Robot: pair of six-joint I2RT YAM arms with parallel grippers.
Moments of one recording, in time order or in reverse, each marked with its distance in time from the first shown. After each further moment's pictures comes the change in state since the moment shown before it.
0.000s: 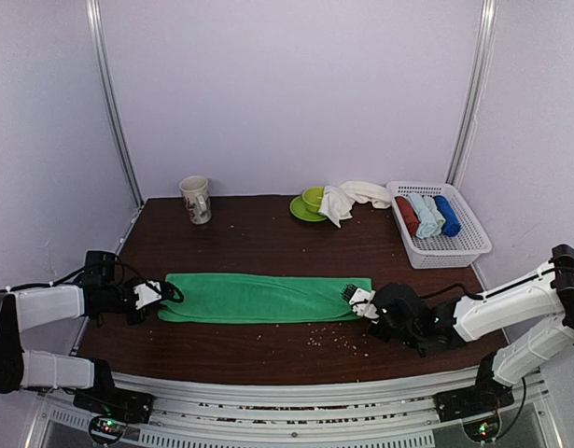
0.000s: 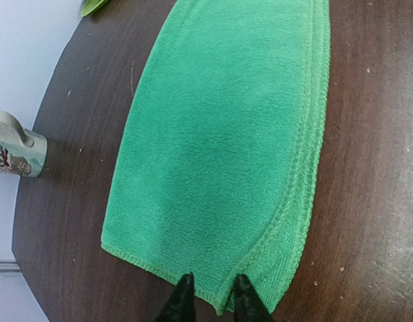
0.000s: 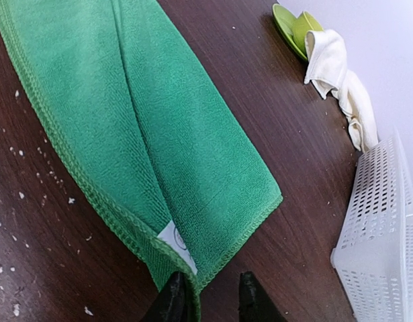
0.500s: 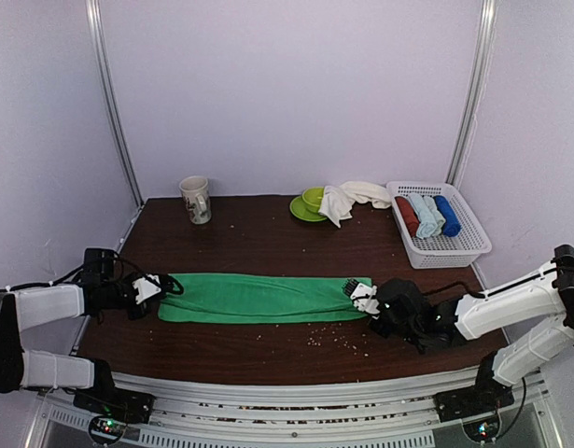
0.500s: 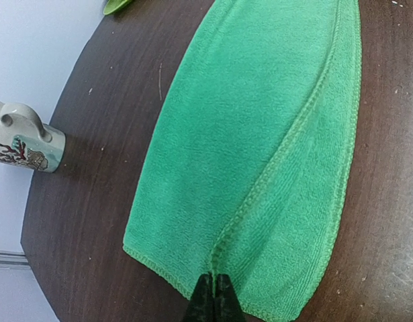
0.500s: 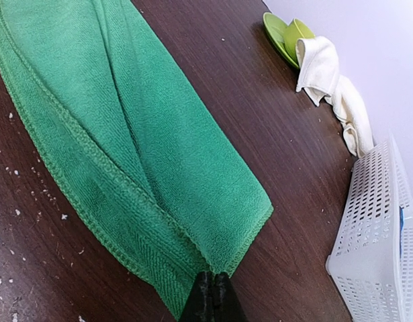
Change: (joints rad) left arm 0.000 0.002 0.006 0.063 -0.004 -0.061; right arm -0.025 -0.012 0.000 0.037 -0.016 -0.006
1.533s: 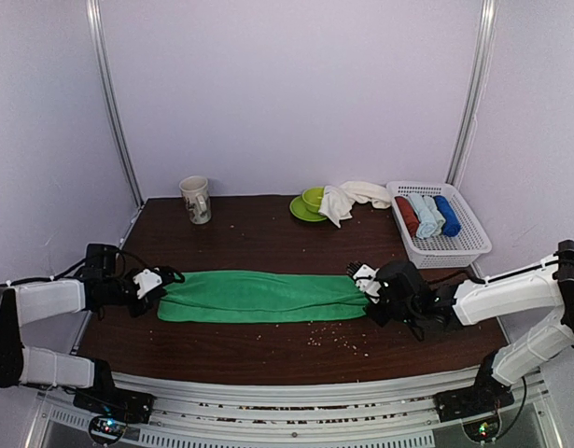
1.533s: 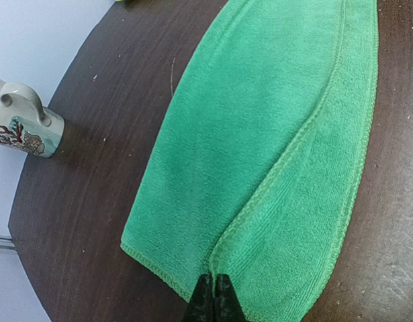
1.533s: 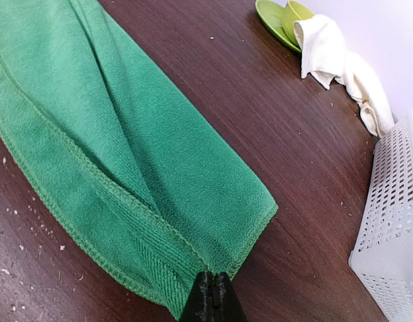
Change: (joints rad) left arm -0.018 0.029 0.040 -0.020 -0.022 -0.112; right arm -0.105 0.016 0.099 -0.099 -0.130 0.134
